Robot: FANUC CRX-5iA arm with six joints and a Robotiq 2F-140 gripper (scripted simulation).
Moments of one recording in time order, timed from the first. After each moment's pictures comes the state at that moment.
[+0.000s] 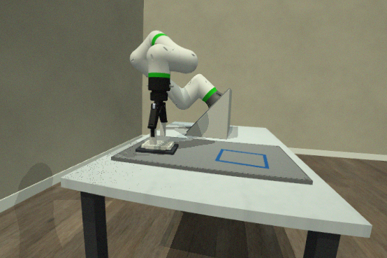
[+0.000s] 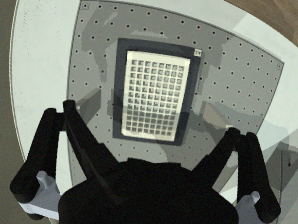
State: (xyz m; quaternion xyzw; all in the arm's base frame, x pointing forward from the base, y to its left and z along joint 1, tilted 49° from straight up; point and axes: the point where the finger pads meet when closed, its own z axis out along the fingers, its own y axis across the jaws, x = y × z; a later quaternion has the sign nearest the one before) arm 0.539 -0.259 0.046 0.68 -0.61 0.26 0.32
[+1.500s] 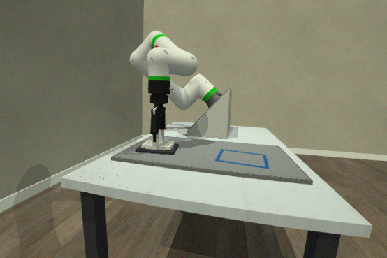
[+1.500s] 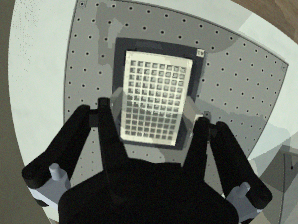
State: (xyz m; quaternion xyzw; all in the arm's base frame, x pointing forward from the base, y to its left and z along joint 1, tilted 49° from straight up) arm 0.538 -0.268 0.038 0.68 -0.61 0.26 0.32
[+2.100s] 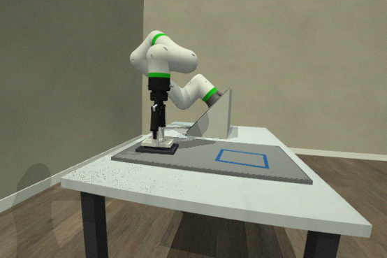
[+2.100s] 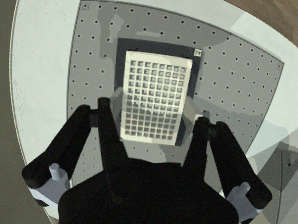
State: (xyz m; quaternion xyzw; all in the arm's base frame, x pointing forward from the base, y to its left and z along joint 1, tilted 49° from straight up) arm 0.539 -0.259 0.046 0.68 -0.61 0.26 0.32
